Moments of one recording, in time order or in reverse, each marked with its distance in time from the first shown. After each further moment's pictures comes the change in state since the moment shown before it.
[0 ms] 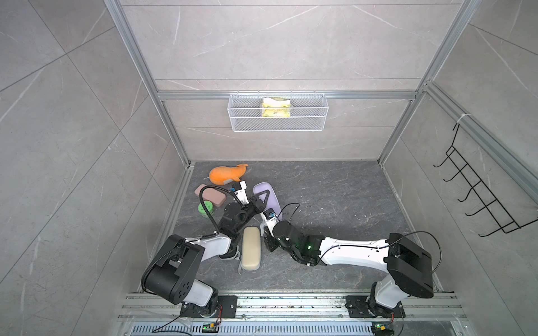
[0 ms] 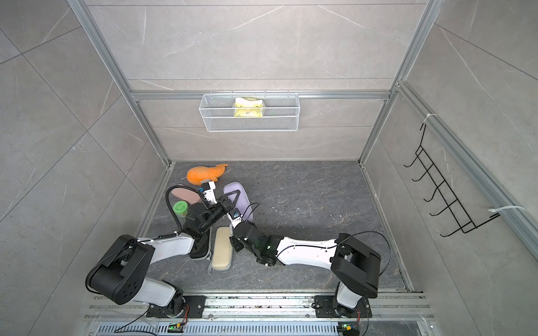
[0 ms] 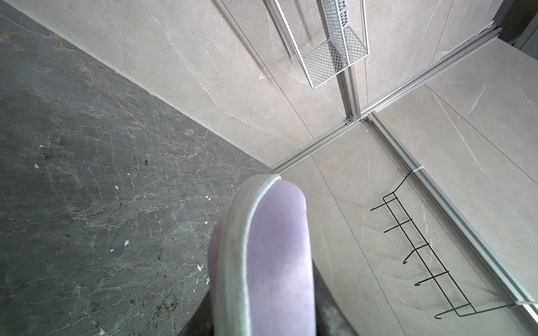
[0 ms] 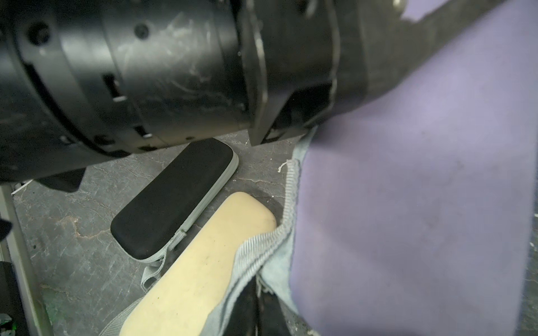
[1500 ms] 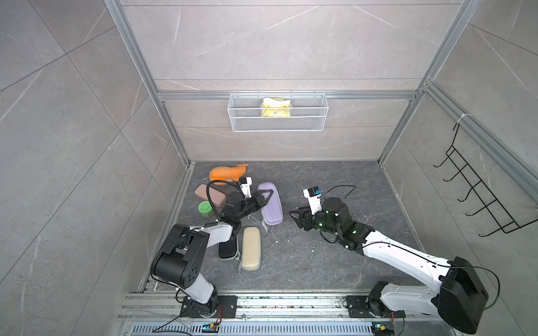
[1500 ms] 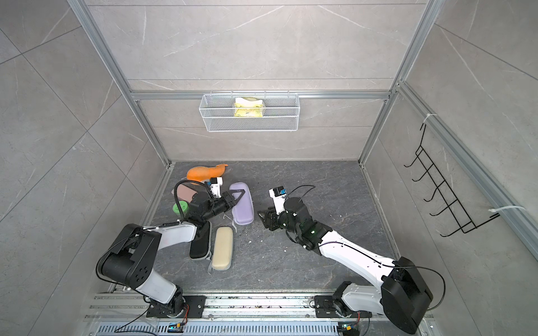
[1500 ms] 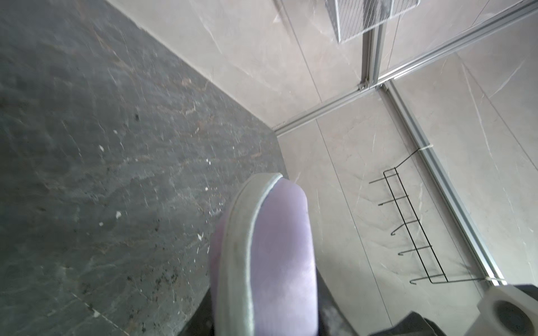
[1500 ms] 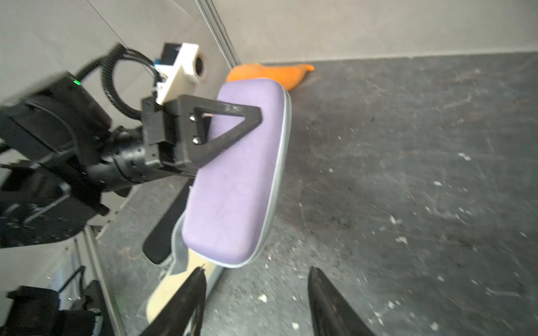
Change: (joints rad) left arm 0.058 0.137 0.152 -0.188 0.286 -0.066; right arm -0.434 -0.388 -0.187 -0.136 -0.419 0.056
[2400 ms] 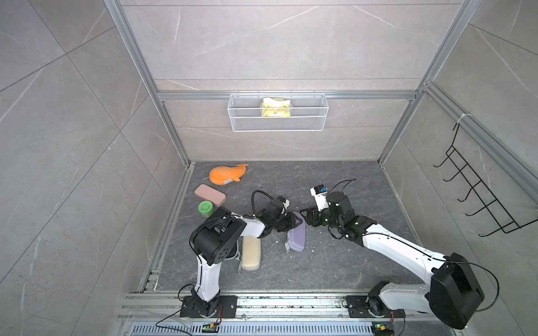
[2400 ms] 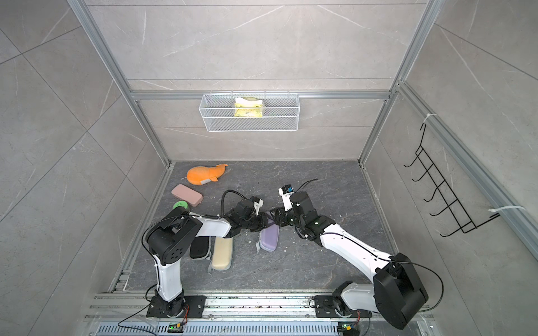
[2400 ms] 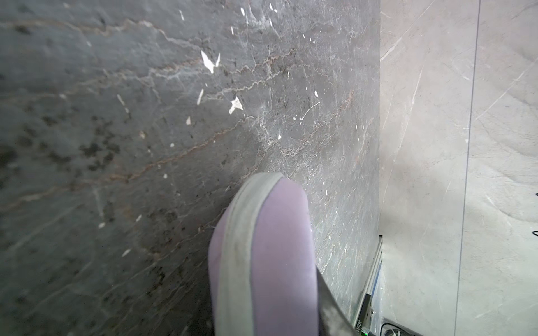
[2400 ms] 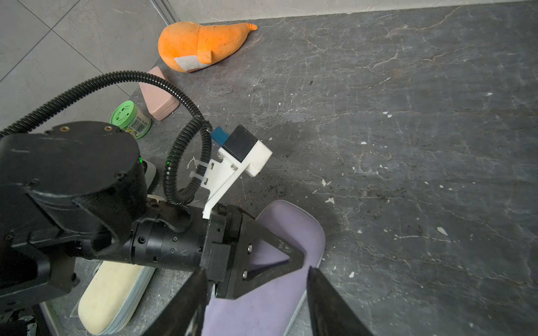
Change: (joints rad) left arm -0.303 0.333 0.279 -0.449 -0.063 0.077; right arm -0.128 0.038 0.021 -0.123 -0.008 -0.063
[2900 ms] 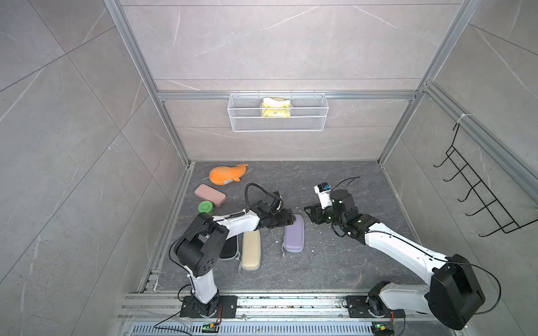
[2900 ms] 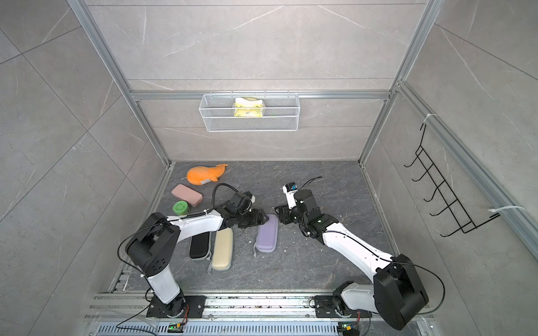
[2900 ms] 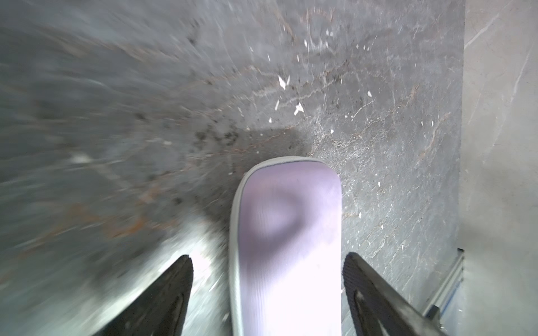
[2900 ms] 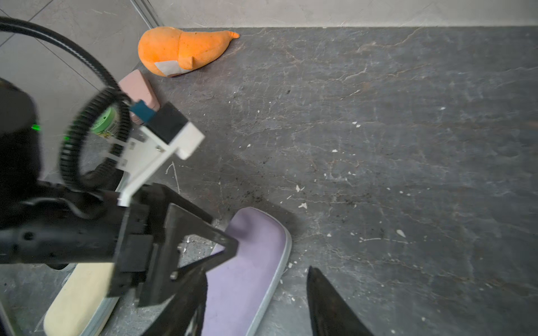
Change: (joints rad) left arm 0.035 -0.237 0.090 -0.551 -0.225 0.237; right arm -0.068 -0.016 0.012 -0.026 0.024 -0.080
